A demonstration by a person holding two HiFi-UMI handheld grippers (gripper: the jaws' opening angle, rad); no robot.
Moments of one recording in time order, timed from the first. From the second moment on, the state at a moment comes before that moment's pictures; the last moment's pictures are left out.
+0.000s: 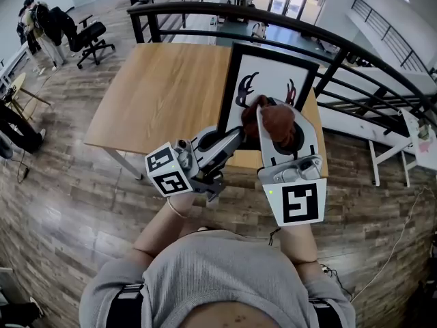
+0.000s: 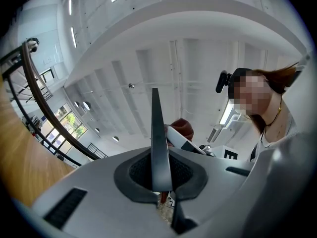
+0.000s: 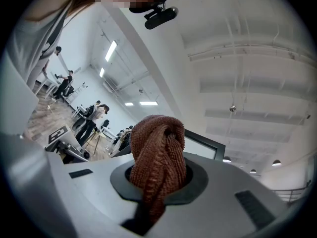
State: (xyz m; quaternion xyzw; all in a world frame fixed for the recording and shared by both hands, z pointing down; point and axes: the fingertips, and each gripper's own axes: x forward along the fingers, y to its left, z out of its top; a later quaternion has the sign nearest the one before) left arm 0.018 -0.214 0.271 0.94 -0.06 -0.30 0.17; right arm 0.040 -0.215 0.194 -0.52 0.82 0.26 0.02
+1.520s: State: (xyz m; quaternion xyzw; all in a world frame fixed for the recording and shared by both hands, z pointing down) left arm 0.017 -0.214 0.267 0.91 -0.07 -0.35 0.22; right arm 0.056 -0.172 0.262 -0.47 0.87 0.16 0.00
